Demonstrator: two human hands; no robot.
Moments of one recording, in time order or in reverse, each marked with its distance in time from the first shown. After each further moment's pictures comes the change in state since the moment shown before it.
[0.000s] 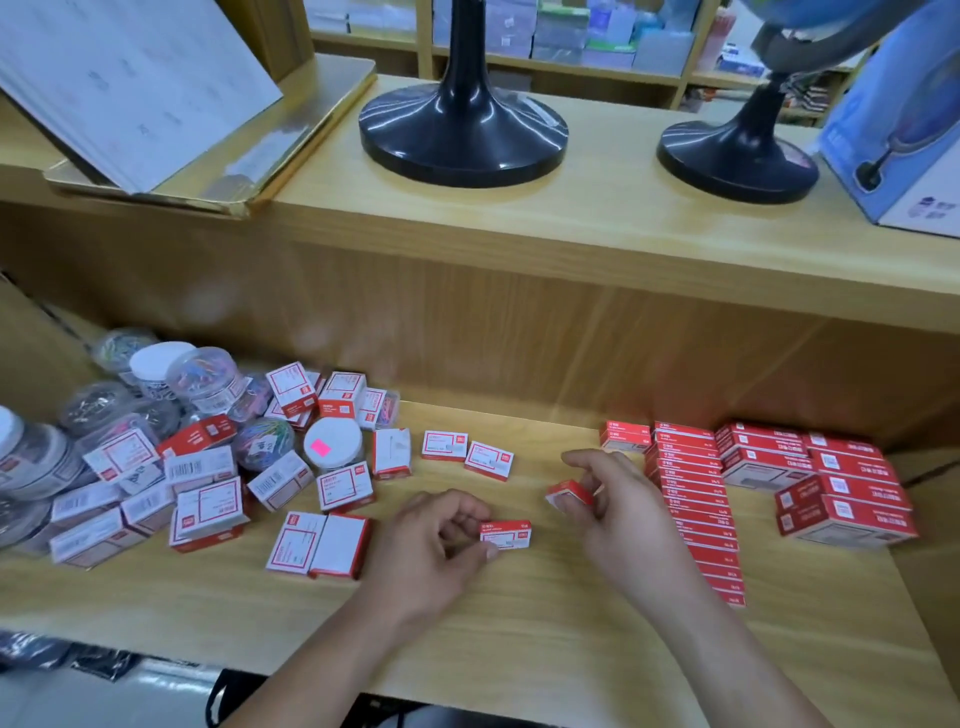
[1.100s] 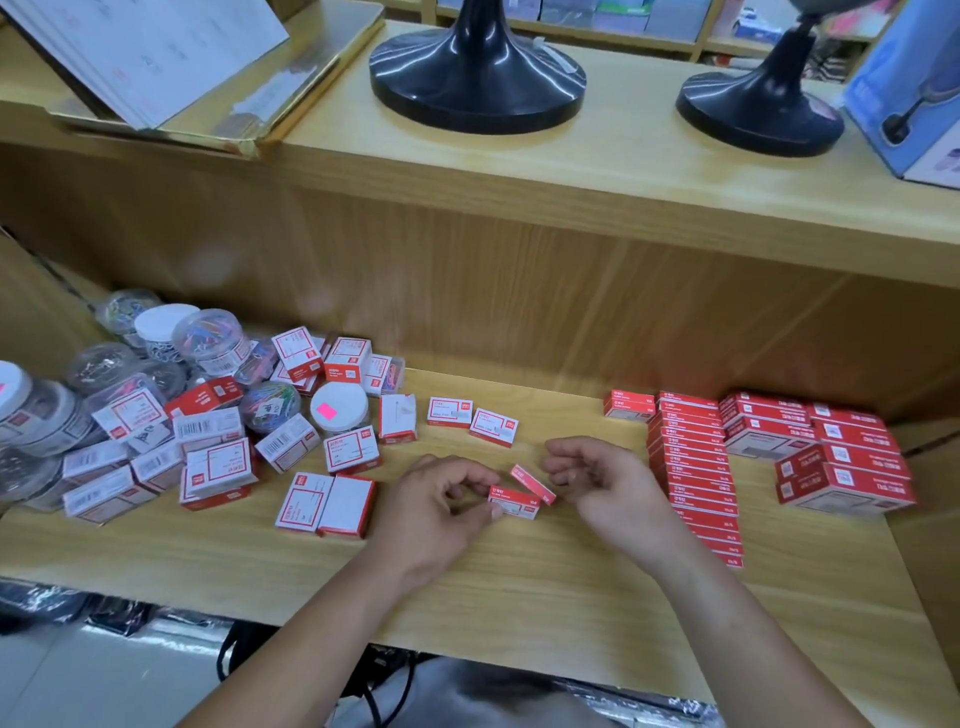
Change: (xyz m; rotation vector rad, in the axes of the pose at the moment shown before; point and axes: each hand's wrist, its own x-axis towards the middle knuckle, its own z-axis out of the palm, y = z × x) left_hand 0.001 0.004 0.002 -0.090 0.002 -0.051; right_hand -0.002 0.002 0.009 0.337 -0.235 0.227
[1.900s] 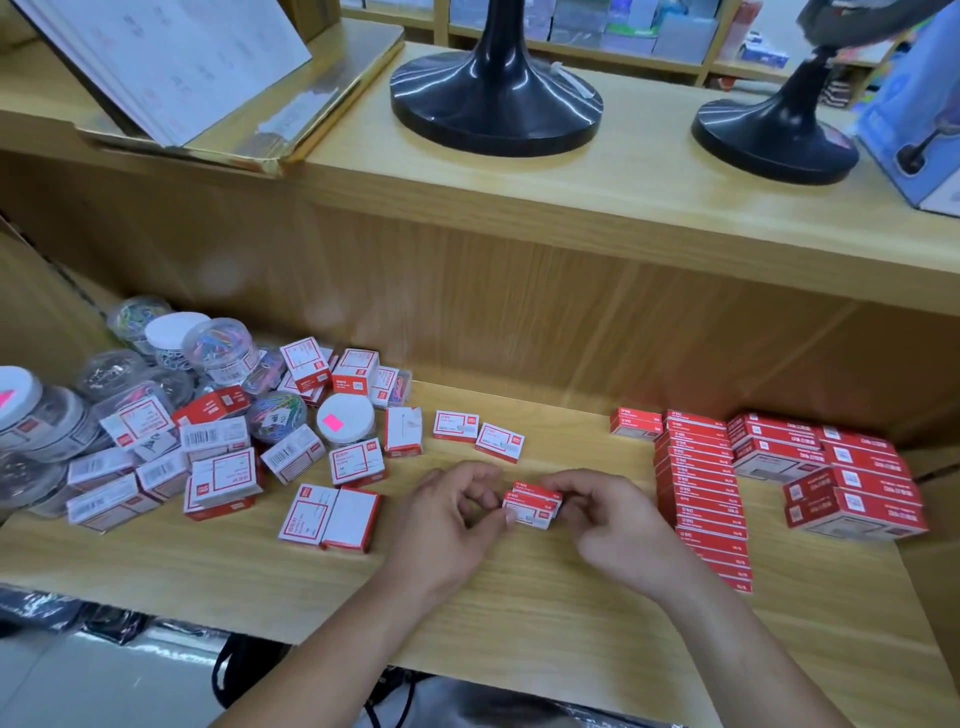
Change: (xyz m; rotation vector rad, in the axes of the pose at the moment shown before) left_hand 0.002 0.008 0.009 0.085 0.051 0.007; right_hand -0.004 -0.002 0.001 -0.102 -0.141 -0.067
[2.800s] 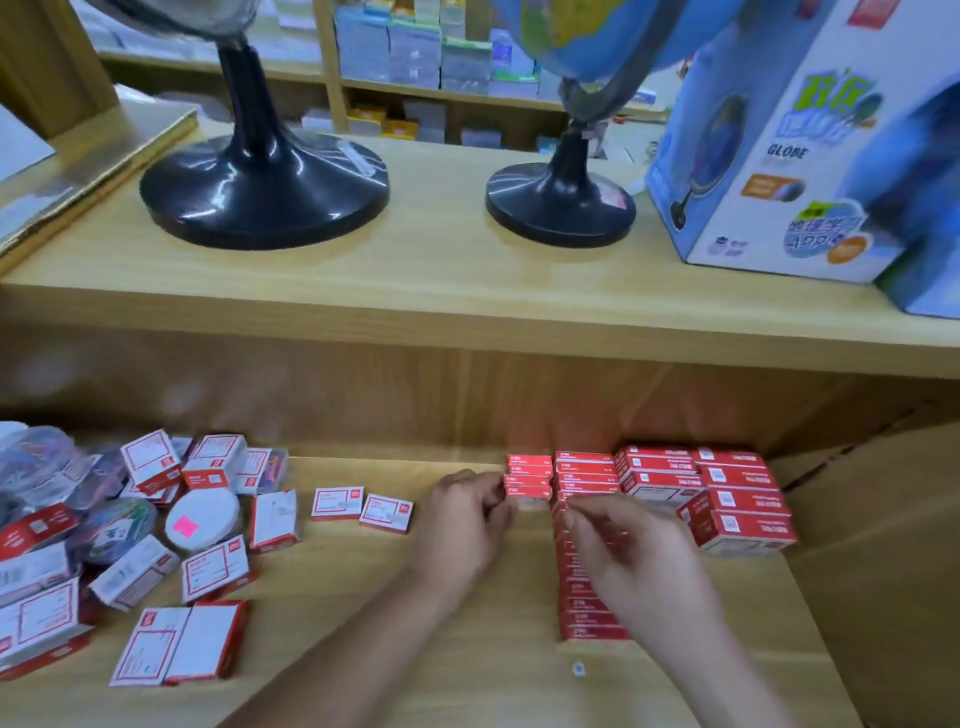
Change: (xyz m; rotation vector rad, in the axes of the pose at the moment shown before) left_hand 0.086 0.059 0.109 0.147 -0.099 0.227; right_hand -0.041 0.019 -0.092 -0.271 0.590 -0.163
